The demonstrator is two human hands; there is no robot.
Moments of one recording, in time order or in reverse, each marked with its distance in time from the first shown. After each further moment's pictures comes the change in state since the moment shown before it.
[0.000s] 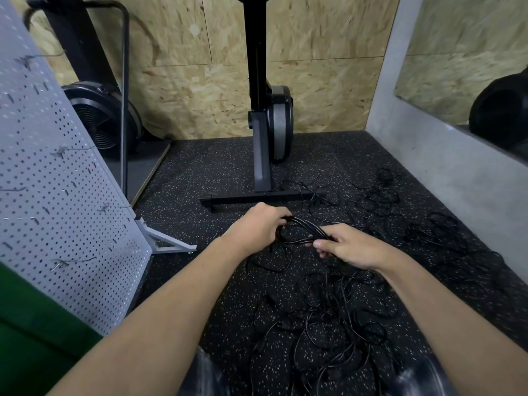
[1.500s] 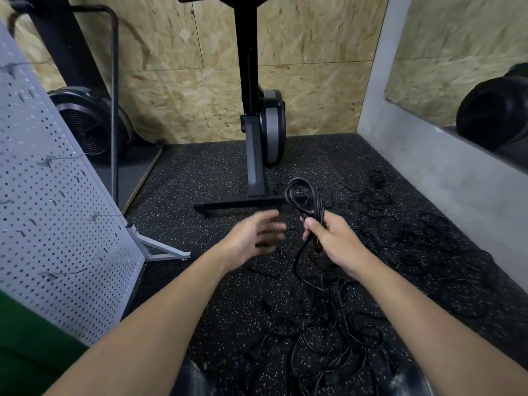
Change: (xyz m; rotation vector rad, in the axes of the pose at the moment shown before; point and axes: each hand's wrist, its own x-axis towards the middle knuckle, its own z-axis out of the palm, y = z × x) left_hand -0.006 -0.001 0.005 -1.207 -0.089 -0.490; right_hand 0.009 -0.025 0.020 0.304 0.428 -0.052
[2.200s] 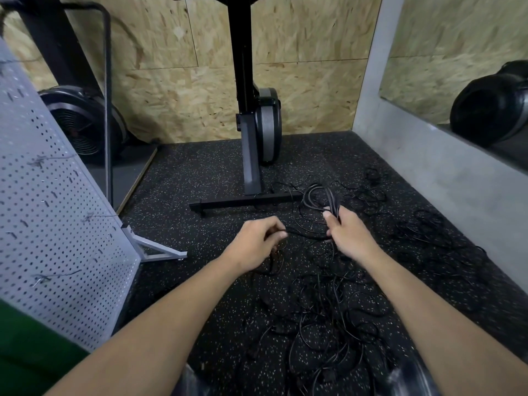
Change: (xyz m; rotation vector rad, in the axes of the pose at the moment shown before) left_hand -0.002 -0.017 0.010 0.868 0.087 0.467; right_hand 0.011 0.013 -0.028 -0.228 0.134 0.164
